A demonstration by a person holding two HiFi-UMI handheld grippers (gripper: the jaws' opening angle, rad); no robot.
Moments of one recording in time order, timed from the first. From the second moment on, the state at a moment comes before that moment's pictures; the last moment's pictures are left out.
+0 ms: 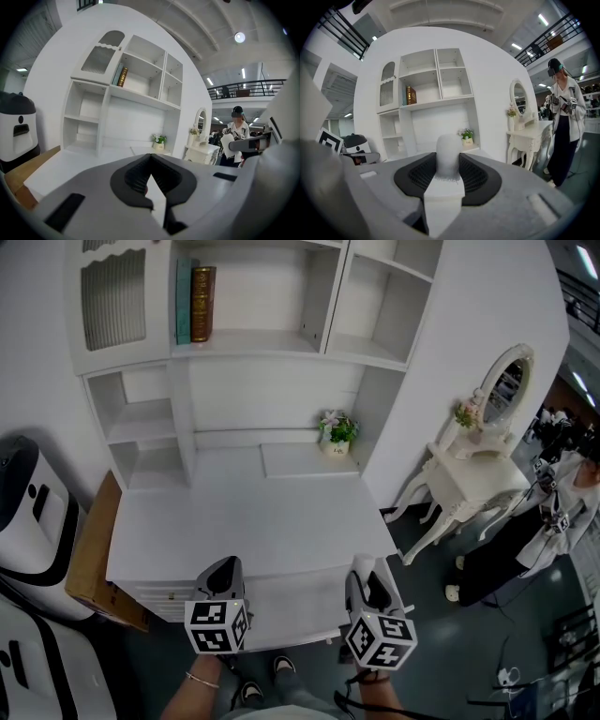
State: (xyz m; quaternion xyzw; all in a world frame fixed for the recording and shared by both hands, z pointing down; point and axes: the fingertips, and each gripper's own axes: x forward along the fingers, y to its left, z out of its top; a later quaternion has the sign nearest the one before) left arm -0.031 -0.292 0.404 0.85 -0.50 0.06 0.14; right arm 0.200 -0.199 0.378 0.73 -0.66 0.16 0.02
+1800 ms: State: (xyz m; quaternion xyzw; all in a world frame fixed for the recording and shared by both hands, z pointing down) left arm -0.021 -0.288 0.569 0.81 -0.50 0.19 0.24; right arm 0.199 -0.204 0.559 0.68 -0.65 0.32 0.13
